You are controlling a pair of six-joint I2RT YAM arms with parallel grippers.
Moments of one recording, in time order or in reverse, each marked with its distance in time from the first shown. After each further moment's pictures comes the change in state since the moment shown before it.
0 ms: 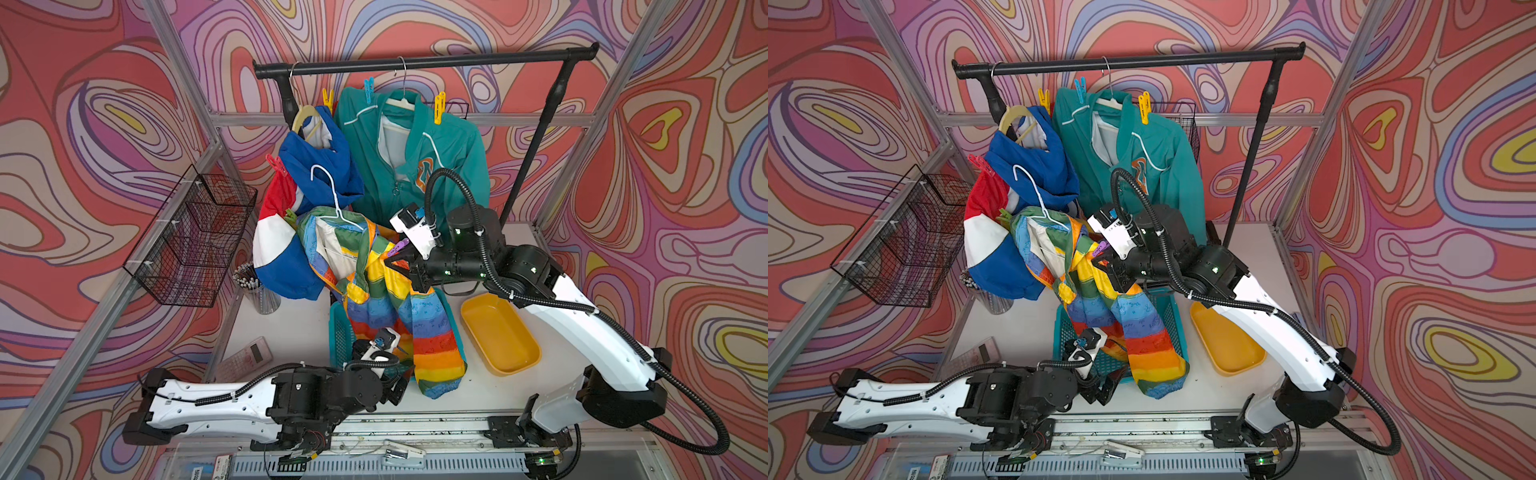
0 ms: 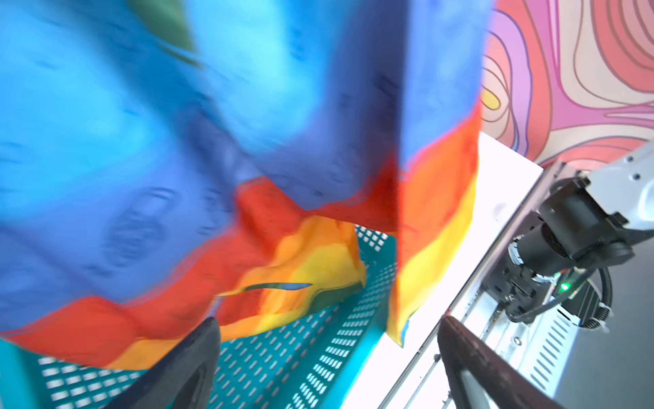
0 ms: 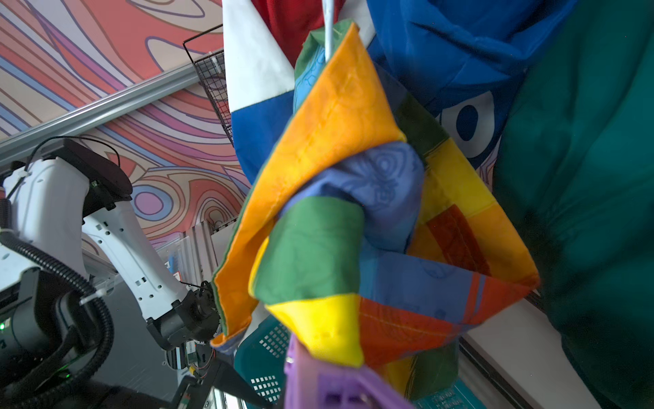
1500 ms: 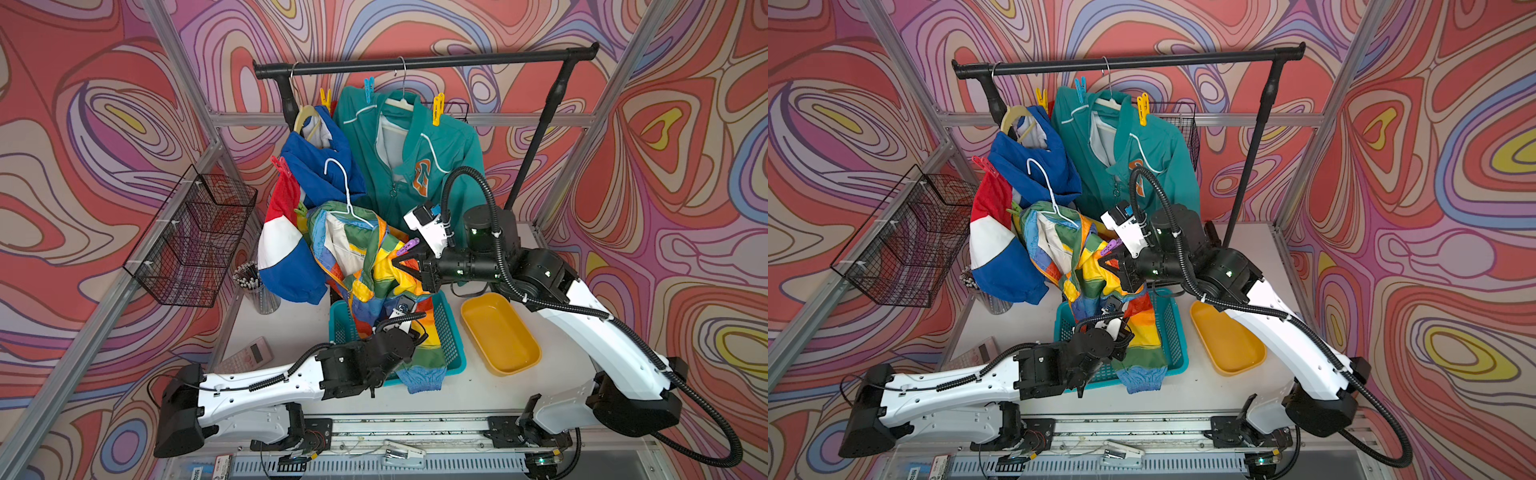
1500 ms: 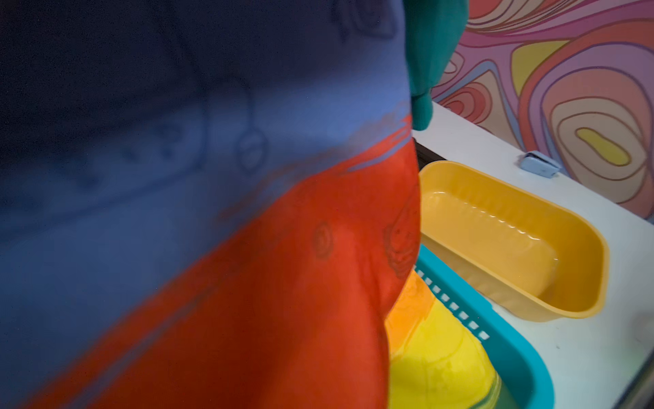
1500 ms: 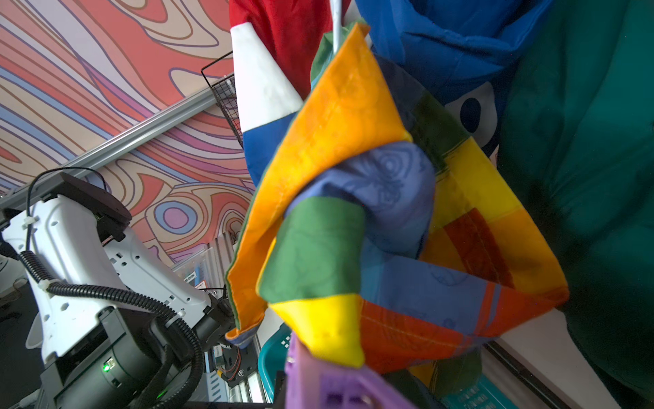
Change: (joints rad) left arm 0.274 0.287 0.127 0.241 -0.068 0.203; right arm -0.036 -0.069 -0.063 0.037 -0.074 0.083
